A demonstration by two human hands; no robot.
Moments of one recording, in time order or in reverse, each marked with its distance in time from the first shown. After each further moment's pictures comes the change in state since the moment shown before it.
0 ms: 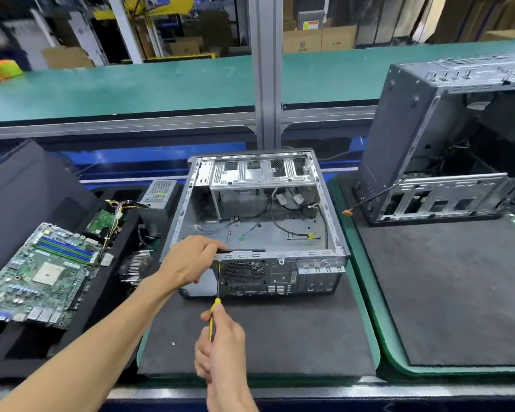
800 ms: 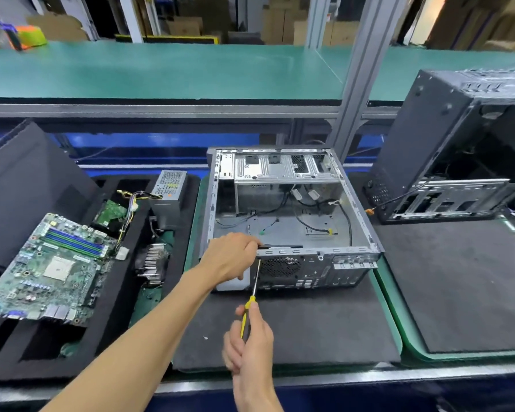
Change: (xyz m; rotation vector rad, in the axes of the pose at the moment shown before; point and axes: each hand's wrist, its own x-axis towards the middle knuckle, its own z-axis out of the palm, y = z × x) left_hand 0.006 -0.009 -0.002 -0.052 -0.119 0.087; right_hand 0.009 0.032 0.032 0.133 0.154 -0.181
